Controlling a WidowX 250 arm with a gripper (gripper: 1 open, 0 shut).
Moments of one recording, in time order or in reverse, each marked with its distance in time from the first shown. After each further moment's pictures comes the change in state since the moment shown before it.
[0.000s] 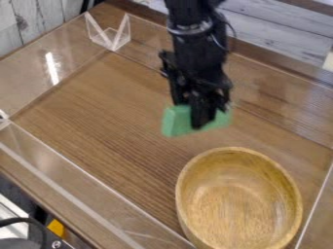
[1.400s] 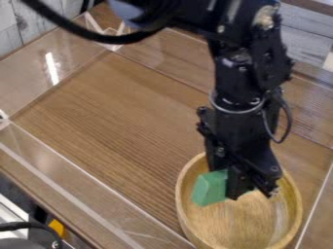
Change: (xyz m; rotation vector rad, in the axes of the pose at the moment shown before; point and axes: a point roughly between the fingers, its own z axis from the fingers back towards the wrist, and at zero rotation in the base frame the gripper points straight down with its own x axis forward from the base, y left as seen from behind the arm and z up) arm -0.017 -0.059 -0.028 0.042 -0.021 -0.058
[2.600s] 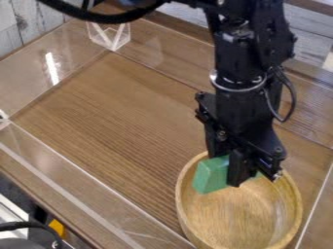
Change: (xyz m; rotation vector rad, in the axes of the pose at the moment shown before) arm 0.003 0.010 0.014 -0.009 0.019 0.050
